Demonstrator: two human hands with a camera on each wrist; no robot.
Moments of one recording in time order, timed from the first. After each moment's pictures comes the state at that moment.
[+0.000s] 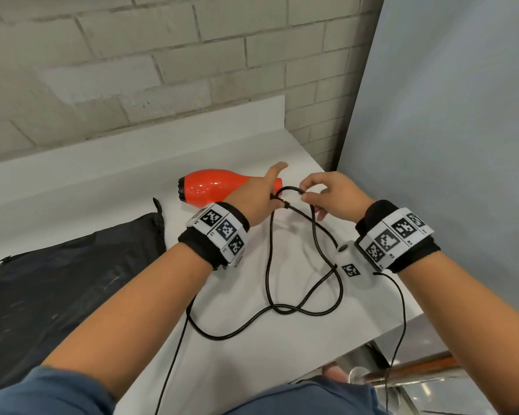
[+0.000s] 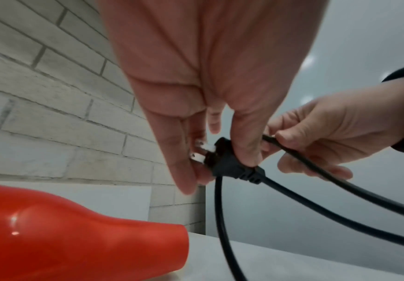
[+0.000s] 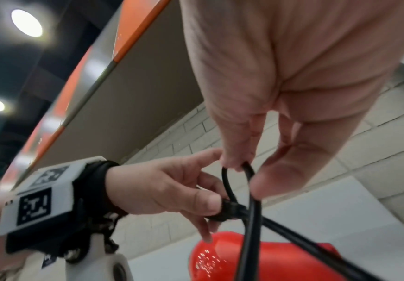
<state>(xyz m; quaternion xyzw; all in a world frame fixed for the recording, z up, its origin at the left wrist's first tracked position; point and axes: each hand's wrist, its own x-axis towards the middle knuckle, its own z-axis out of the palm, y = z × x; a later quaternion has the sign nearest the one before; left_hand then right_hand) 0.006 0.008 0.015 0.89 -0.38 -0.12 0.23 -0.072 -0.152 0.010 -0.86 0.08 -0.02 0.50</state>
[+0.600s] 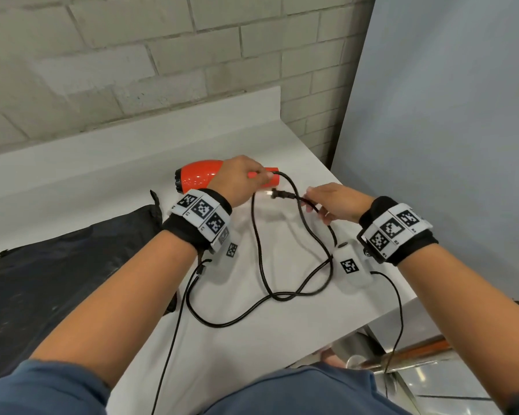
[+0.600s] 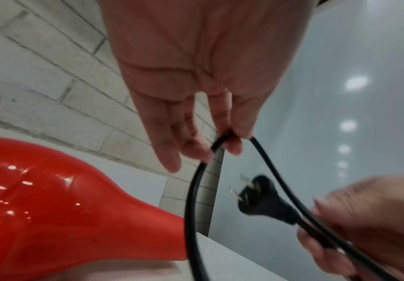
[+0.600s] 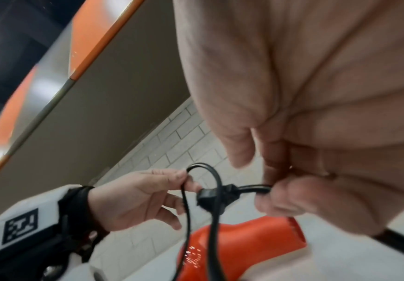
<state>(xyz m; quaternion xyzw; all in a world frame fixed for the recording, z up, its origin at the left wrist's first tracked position) 0.020 0.026 0.012 0.87 -0.33 -0.07 0.36 -0.087 -0.151 -0.004 -0.83 0.16 0.12 0.52</state>
